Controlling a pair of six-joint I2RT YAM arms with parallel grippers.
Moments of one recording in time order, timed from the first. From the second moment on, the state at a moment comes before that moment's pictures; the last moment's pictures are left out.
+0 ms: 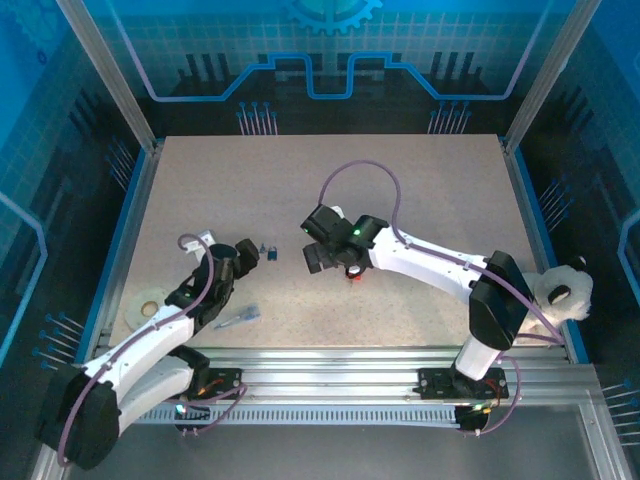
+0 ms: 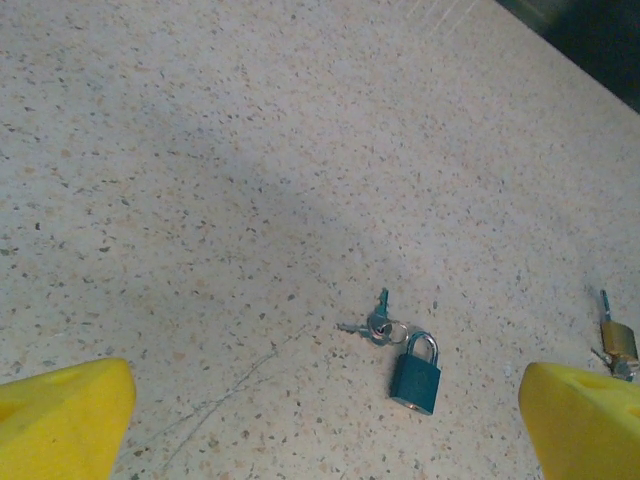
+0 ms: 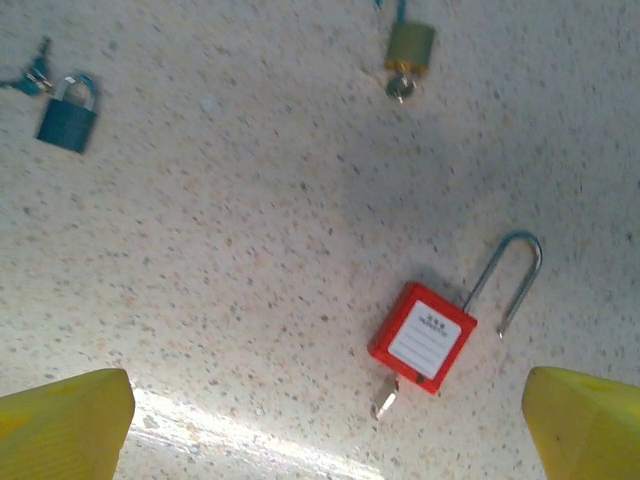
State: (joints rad) left arm -0.39 0.93 0.40 -0.14 -0.41 -0.84; right arm 0.91 1.69 1.37 -0.85 0.32 0.56
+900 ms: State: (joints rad) left arm -0.47 0.96 0.46 -0.20 -0.48 -0.79; right arm 0.83 1.77 1.19 -0.78 0.20 0.83
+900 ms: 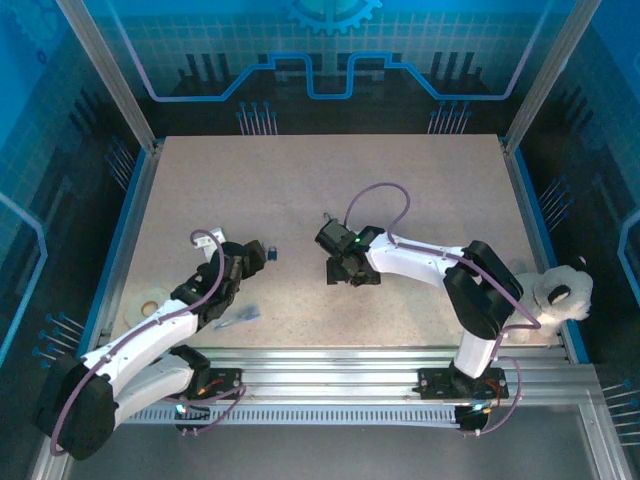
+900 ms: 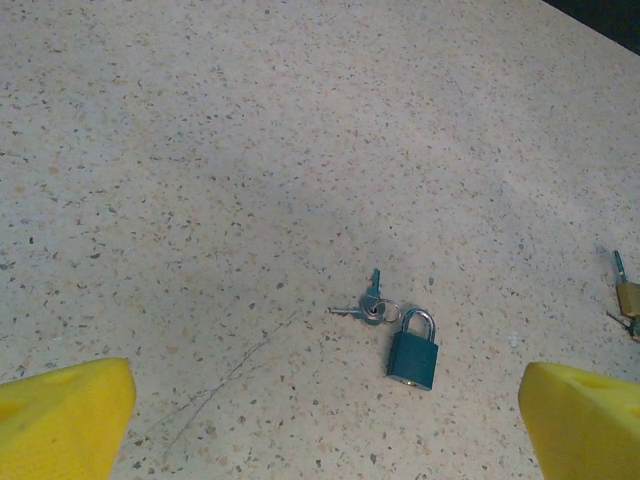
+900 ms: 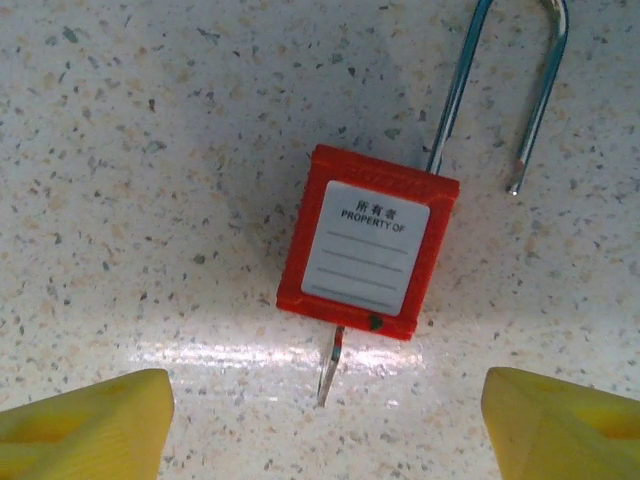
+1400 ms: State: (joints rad) left arm -0.47 0.96 0.46 -0.20 -0.48 -0.79; right arm 0.78 1.80 1.17 -0.73 0.17 0.83
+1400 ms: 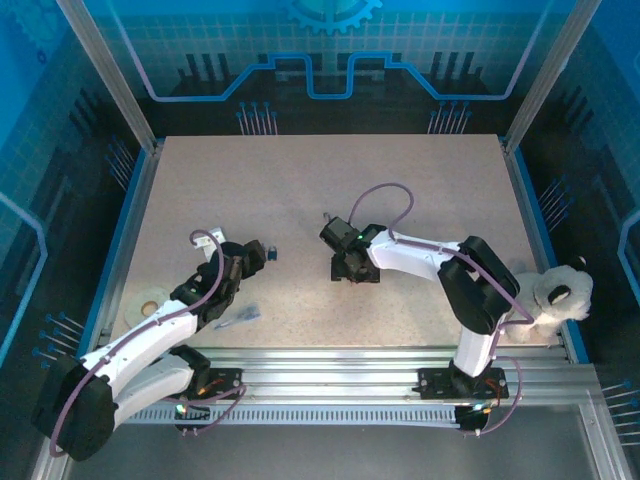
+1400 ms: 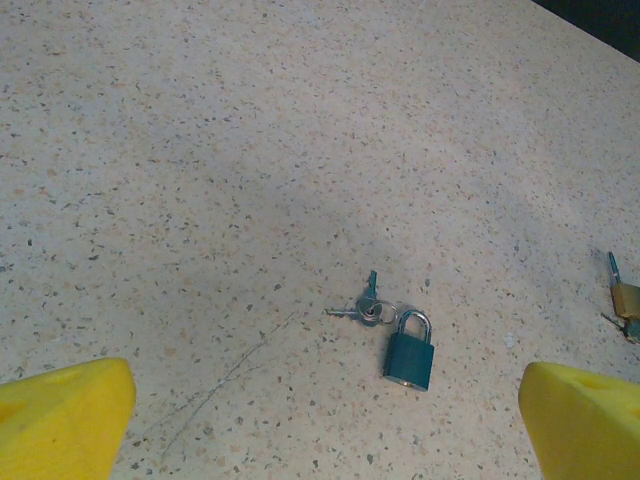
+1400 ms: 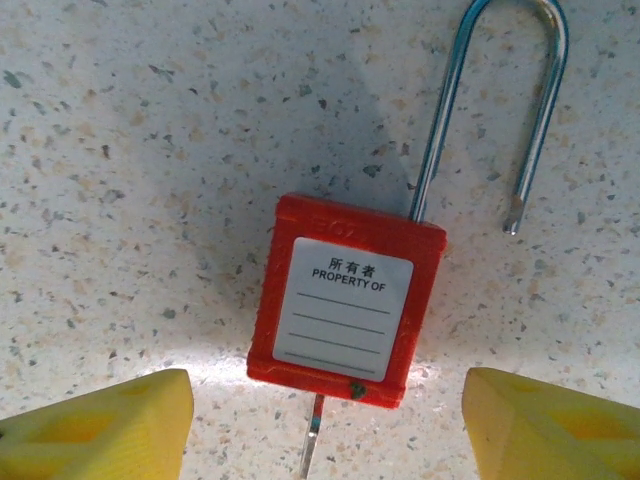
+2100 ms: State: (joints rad) left arm -0.47 0.96 0.46 -0.20 -0.48 -0.79; right arm 0.74 1.84 1.14 -0.67 0.15 0.81
